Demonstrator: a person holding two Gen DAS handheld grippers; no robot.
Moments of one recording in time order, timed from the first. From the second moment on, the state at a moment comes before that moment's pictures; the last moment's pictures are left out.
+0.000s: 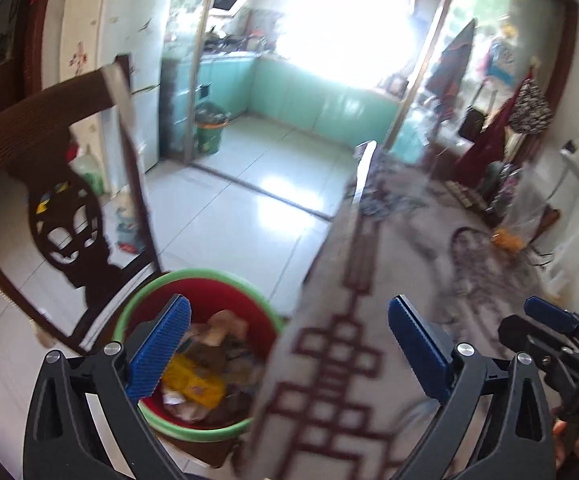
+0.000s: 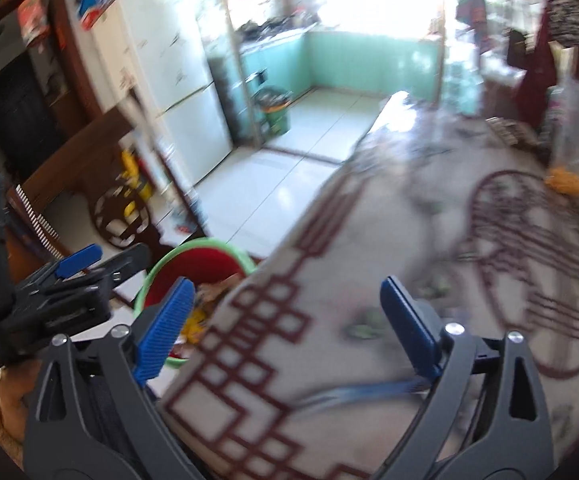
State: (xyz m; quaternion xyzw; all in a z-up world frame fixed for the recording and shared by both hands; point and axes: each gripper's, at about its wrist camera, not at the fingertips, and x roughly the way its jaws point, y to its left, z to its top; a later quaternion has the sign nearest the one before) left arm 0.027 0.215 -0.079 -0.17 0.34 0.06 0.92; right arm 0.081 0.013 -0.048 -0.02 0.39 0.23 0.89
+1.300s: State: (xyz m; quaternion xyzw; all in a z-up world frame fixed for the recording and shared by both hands) left arm -0.005 0.073 -0.001 -0.08 0.22 0.06 0.97; right arm 0.016 -0.149 0.027 0.01 0.22 0.01 0.98
